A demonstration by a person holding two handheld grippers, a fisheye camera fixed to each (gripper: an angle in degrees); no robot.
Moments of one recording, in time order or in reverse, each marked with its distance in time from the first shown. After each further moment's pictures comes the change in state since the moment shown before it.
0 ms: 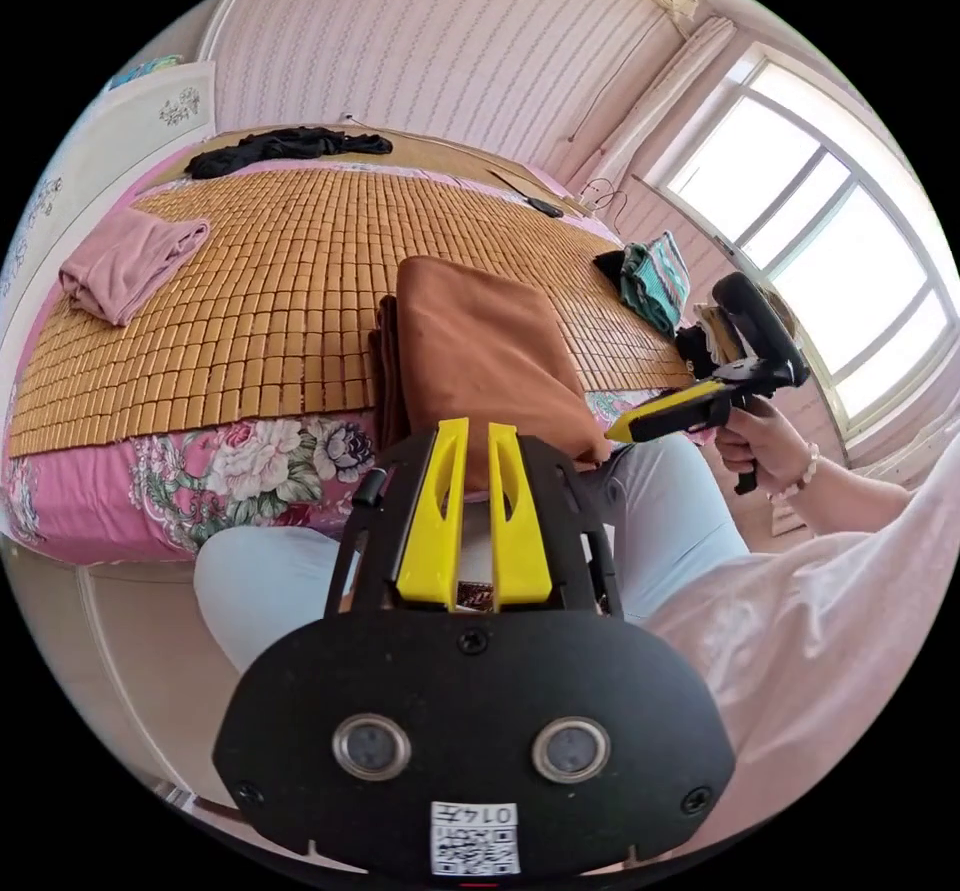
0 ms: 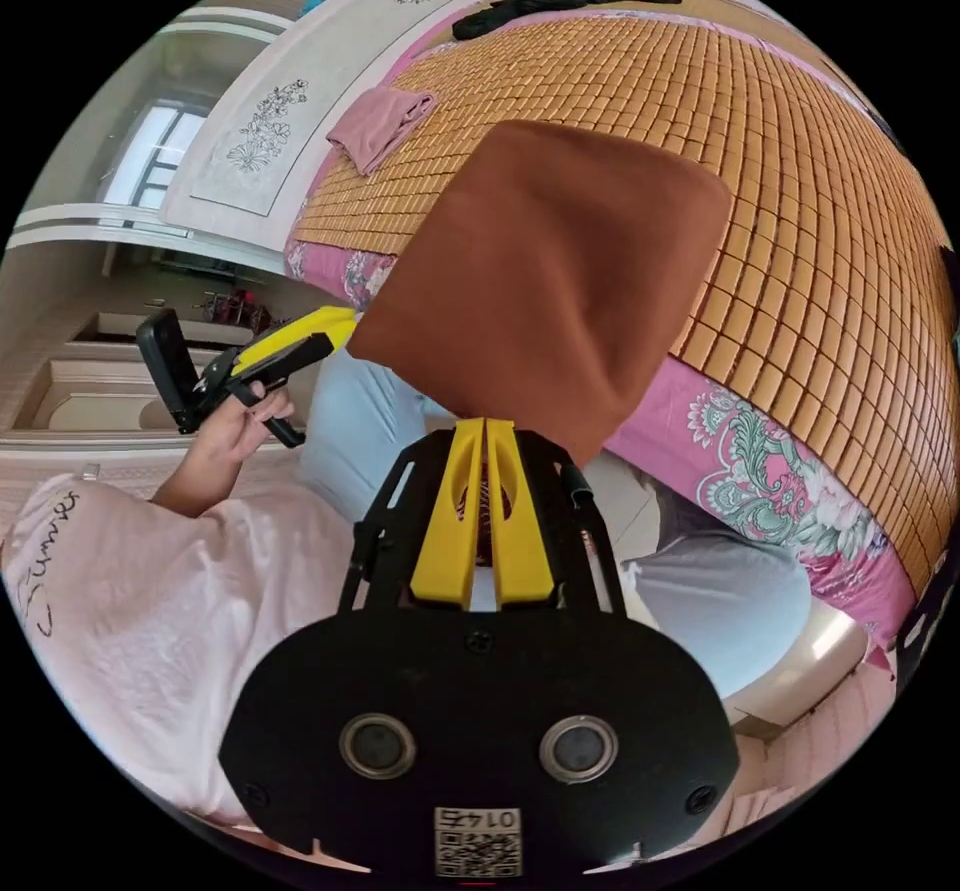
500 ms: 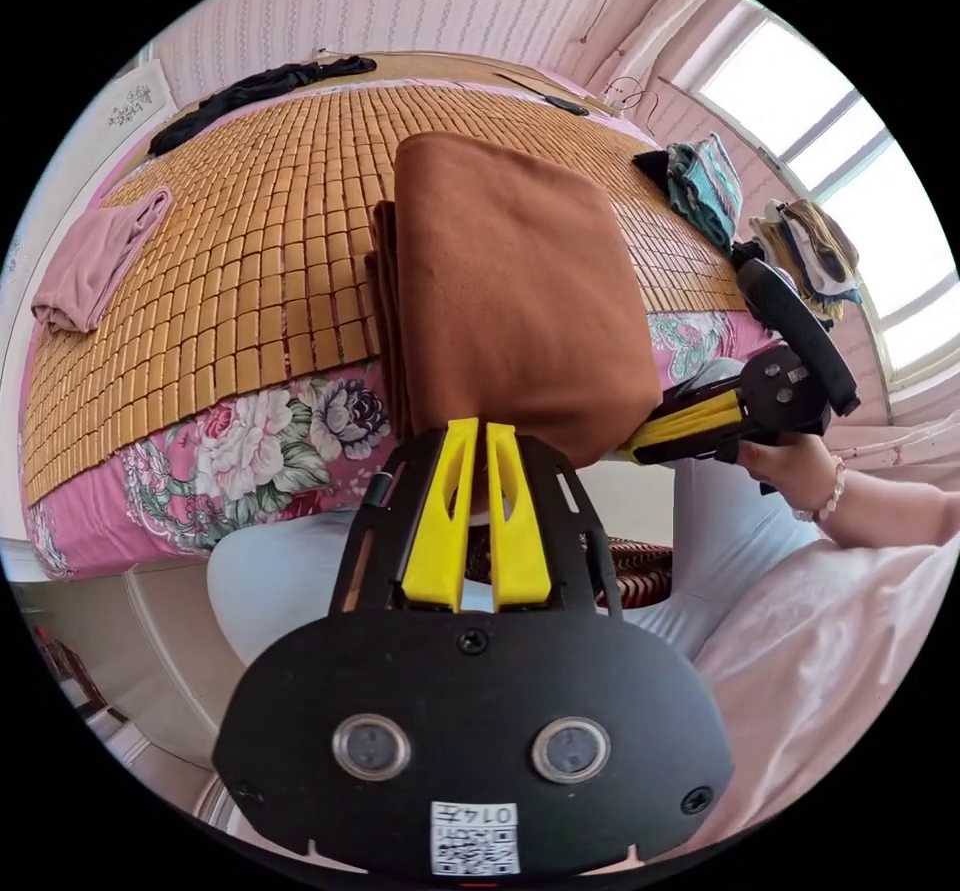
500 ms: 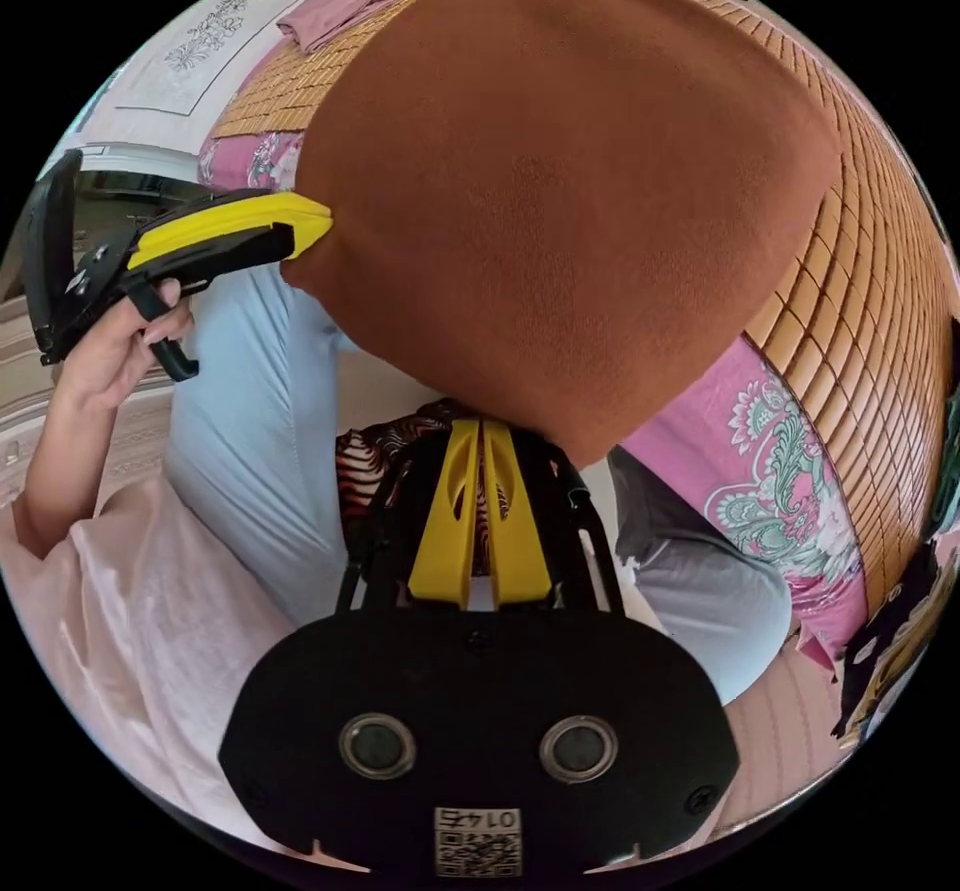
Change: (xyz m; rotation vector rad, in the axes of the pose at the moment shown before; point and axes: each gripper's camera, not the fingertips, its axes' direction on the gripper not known) left arm -0.010 -0.017 0.082 -0.264 -0.080 0.047; right arm -0.052 -0.053 0.067 -0.208 0.225 -0.060
